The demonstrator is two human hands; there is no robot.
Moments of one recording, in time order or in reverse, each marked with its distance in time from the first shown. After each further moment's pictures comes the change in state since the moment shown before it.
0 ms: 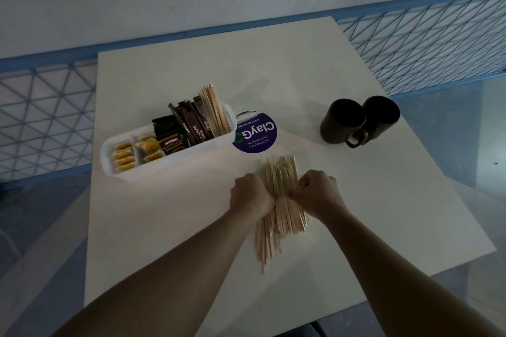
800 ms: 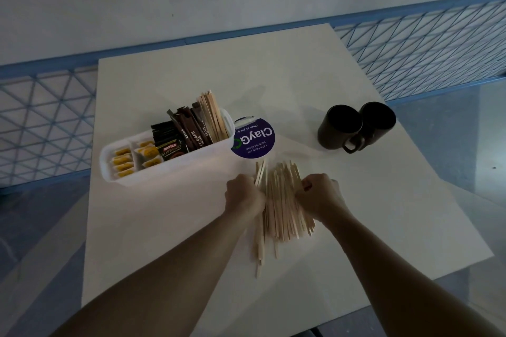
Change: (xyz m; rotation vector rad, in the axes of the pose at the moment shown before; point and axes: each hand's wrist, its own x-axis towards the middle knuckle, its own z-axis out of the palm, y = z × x) left_hand 0.003 0.000 -0.008 -0.141 0.067 -0.043; right_hand -0.001 -0.002 -0.015 0.050 -0.014 0.017
